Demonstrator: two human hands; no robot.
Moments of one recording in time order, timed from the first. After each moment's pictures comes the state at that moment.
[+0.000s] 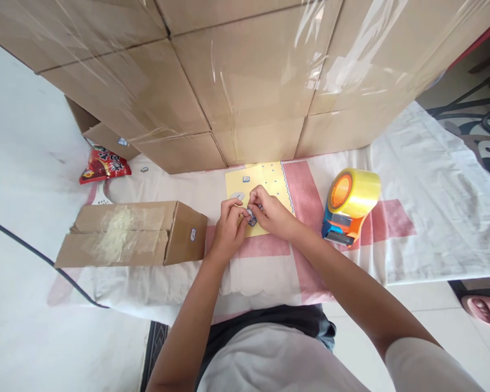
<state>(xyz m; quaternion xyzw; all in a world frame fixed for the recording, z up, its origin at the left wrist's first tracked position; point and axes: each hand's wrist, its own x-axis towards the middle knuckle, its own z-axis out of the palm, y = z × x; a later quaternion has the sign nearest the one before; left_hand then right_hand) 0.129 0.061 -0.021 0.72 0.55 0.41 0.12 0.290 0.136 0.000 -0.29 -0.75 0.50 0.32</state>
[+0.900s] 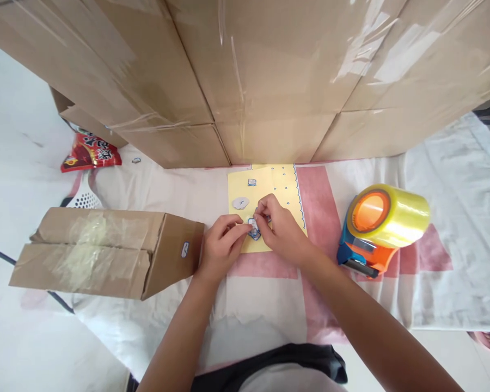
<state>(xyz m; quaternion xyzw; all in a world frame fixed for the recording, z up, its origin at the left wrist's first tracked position) 0.117 0.057 -0.024 0.72 0.55 0.42 0.04 0.288 0.137 0.005 -0.37 -0.74 0.49 0.27</state>
